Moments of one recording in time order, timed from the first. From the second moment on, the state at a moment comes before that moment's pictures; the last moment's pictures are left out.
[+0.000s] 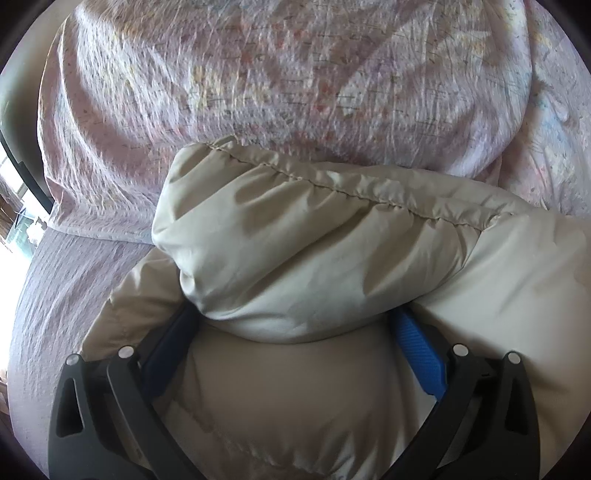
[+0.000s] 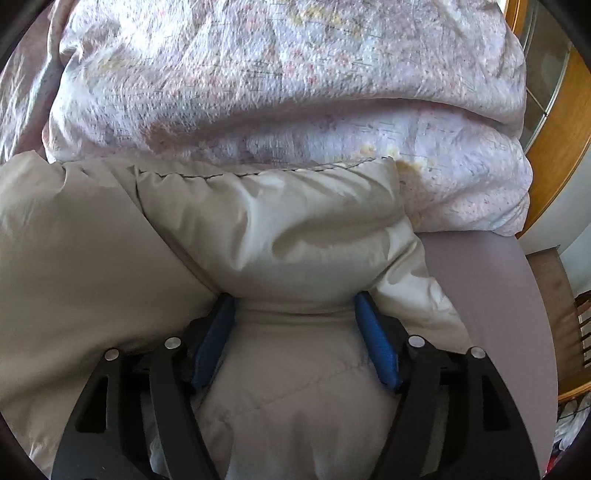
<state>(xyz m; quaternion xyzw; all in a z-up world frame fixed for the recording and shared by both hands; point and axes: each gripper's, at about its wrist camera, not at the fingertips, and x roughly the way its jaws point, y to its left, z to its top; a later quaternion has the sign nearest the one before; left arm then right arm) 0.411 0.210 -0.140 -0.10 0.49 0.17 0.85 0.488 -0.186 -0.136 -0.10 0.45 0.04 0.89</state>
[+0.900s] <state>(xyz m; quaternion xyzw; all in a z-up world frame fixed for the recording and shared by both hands) 0.407 0.208 -0.142 -0.10 0.46 0.18 0.87 0.484 -0.179 -0.158 -0.10 0.42 0.04 0.90</state>
